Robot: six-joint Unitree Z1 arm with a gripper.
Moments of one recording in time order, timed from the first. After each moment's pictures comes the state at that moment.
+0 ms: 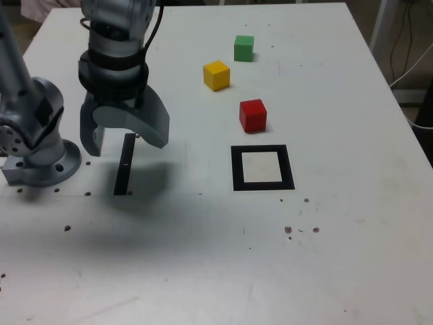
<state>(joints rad) -0.20 1.56 -0.86 1.16 0.05 -0.23</state>
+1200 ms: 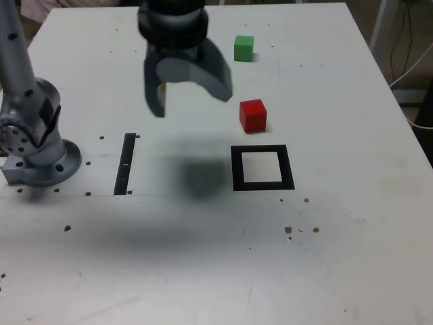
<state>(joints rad) -0.04 1.68 -1.29 1.32 0.12 -0.07</state>
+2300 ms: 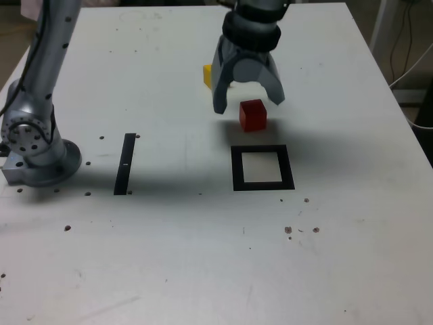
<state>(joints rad) 0.22 2.11 -1.62 1.36 0.08 0.16</state>
